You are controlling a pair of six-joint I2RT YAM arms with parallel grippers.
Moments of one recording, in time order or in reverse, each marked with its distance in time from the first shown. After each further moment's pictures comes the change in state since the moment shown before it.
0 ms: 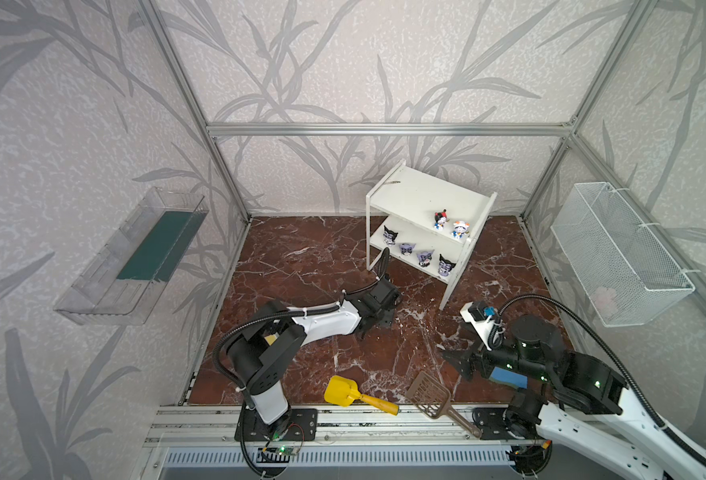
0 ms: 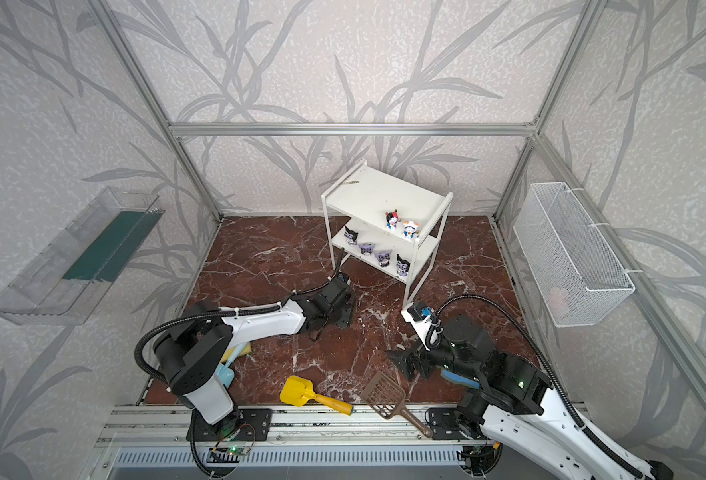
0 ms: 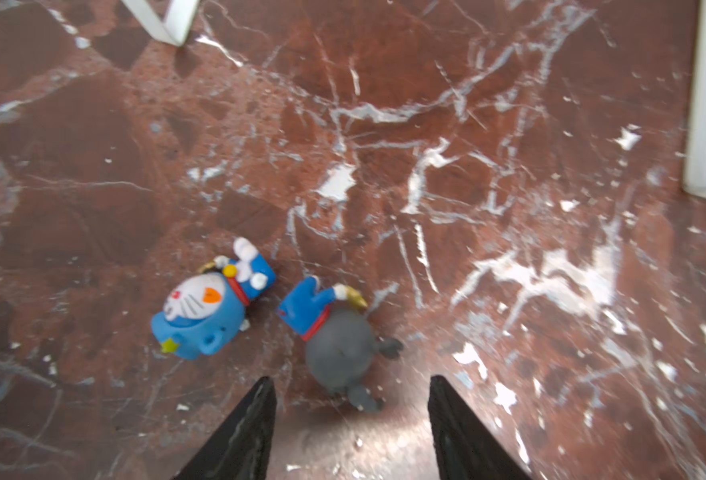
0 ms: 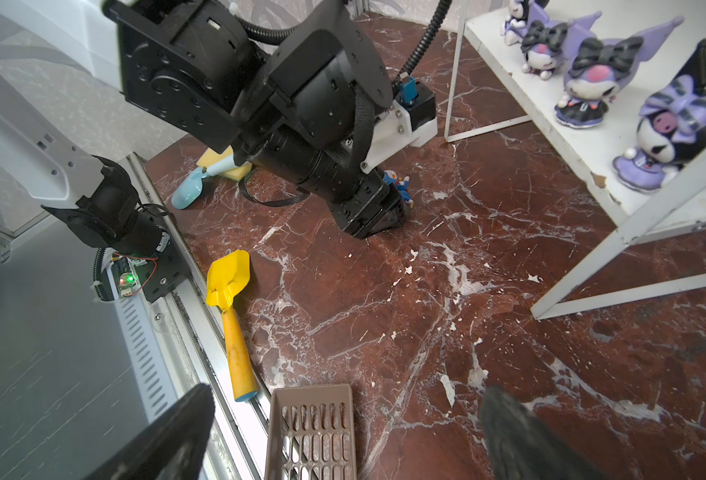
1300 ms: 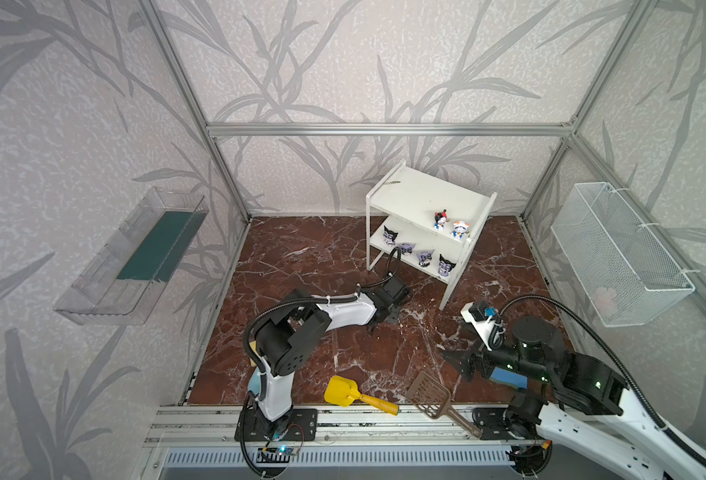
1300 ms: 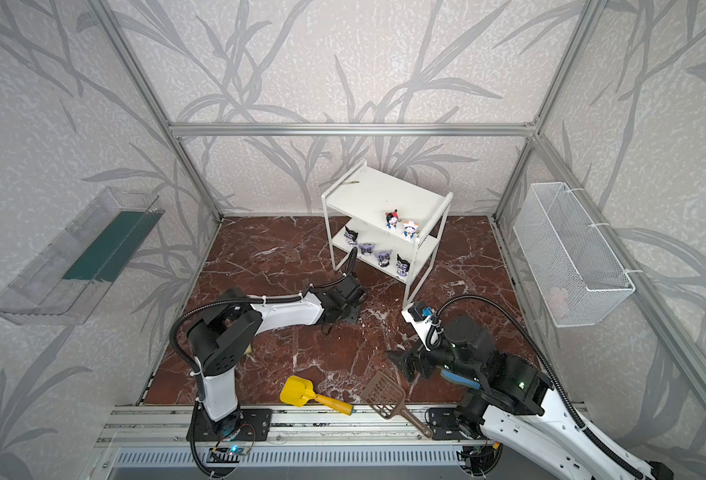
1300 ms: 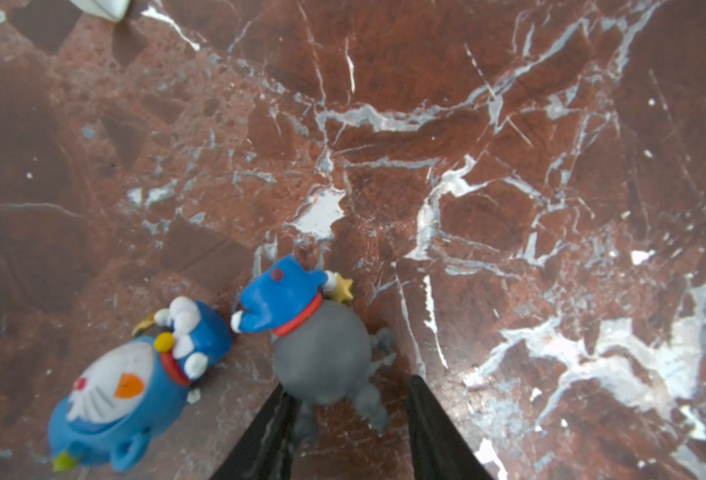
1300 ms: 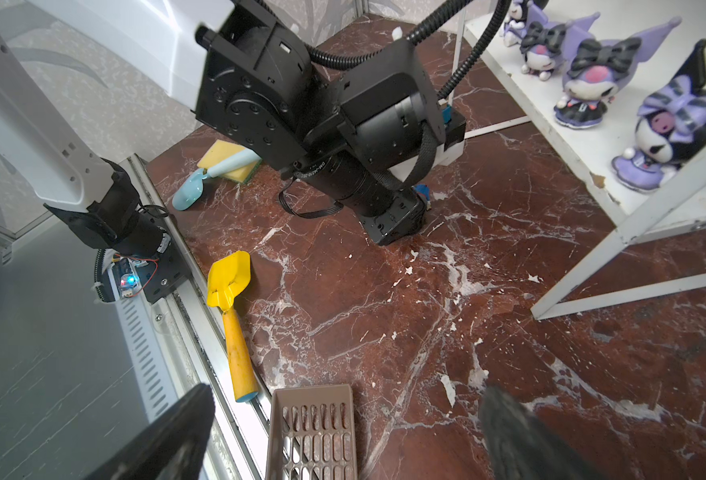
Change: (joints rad) left arm -0.004 0.169 0.132 -0.029 -0.002 -0.028; right arm 0.000 -0.001 -0.002 0.000 0.000 0.002
